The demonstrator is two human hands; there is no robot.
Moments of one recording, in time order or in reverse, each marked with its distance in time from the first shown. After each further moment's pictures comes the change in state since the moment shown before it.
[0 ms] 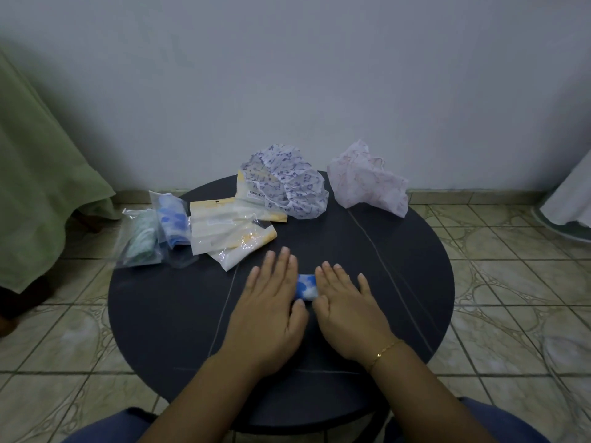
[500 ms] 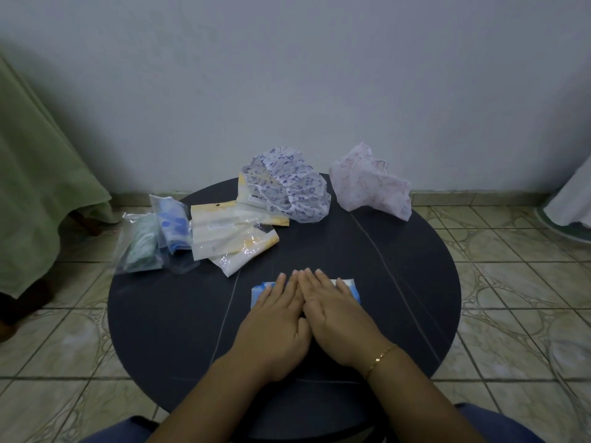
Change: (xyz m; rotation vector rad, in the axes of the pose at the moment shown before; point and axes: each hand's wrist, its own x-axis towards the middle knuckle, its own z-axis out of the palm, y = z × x) left_hand 0.007 0.001 0.005 -0.085 -0.199 0.041; right_hand 0.010 -0.010 0.005 0.151 -0.018 -0.162
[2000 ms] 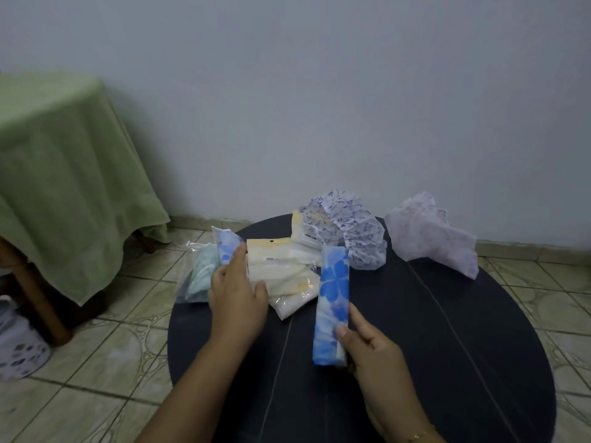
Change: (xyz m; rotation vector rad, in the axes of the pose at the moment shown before) left_hand 0.018 -0.085 -0.082 -0.289 0.748 -0.492; right_hand 0.026 -0.038 0.013 1.357 0.305 0.171
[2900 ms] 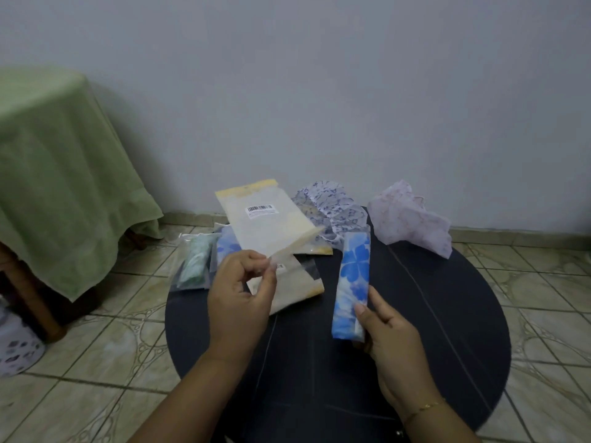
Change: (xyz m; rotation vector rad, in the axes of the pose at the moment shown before) left_hand -0.050 0.017 -0.011 -0.577 0.255 0.438; right_hand -0.019 -0.010 -0.025 0.032 0.194 -0.032
